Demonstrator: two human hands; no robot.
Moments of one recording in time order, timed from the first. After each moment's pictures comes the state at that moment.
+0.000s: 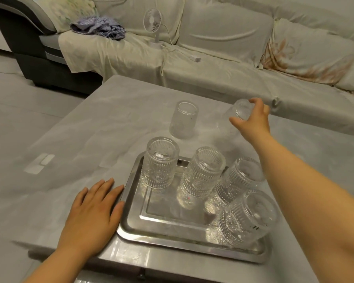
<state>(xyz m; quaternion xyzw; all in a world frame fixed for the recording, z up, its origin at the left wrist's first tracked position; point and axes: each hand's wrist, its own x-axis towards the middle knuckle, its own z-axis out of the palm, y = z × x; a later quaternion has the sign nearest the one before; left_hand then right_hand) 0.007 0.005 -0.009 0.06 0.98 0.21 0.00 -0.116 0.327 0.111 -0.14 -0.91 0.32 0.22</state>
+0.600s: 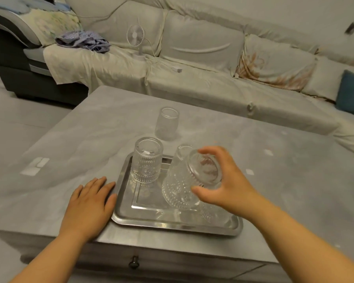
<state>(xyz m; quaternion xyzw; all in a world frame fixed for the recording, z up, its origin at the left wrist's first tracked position) 0.012 0.006 -0.005 0.07 0.97 0.23 0.00 0.066 0.255 0.128 0.11 -0.92 0.37 0.06</state>
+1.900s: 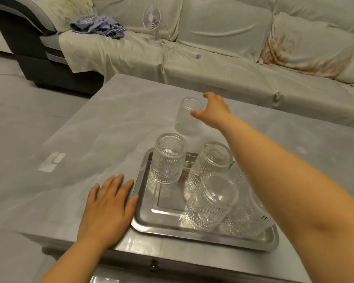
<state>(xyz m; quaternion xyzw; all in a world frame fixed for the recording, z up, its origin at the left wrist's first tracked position) 0.004 0.002 -0.016 0.06 0.98 0.20 0.01 -0.136 0.232 0.119 -0.07 -0.97 0.23 0.05</state>
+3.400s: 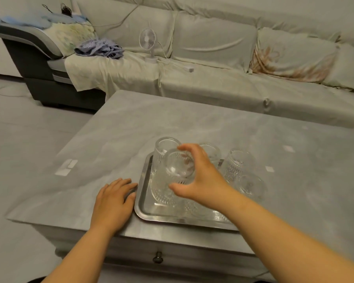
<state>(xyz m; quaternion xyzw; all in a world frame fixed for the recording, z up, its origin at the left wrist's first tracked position) 0.011 -0.002 -0.003 0.06 0.94 0.32 -0.02 0.043 0.189 0.107 0.11 -0.91 0.41 0.03</state>
